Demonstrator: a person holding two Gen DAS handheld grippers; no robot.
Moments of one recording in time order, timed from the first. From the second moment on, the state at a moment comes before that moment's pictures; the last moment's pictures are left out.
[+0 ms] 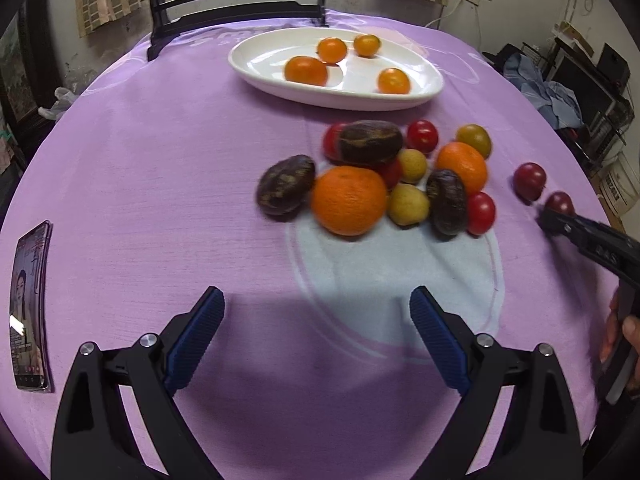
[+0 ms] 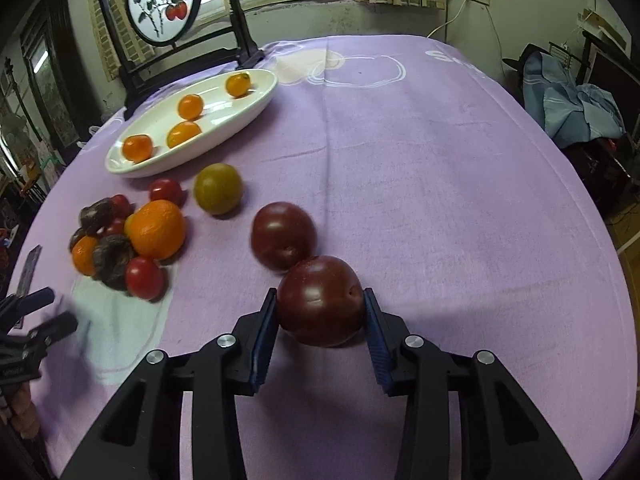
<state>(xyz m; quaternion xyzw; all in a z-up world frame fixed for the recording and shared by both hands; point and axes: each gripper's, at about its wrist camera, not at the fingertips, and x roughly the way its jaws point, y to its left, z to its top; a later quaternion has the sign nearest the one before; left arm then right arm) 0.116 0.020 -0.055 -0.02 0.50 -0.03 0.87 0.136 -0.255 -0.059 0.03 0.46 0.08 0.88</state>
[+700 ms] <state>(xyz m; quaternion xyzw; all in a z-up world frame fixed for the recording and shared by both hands) 0.169 0.044 -0.061 0.07 0.48 0.01 0.87 0.095 -0.189 -0.052 0.02 0.48 0.21 0.85</state>
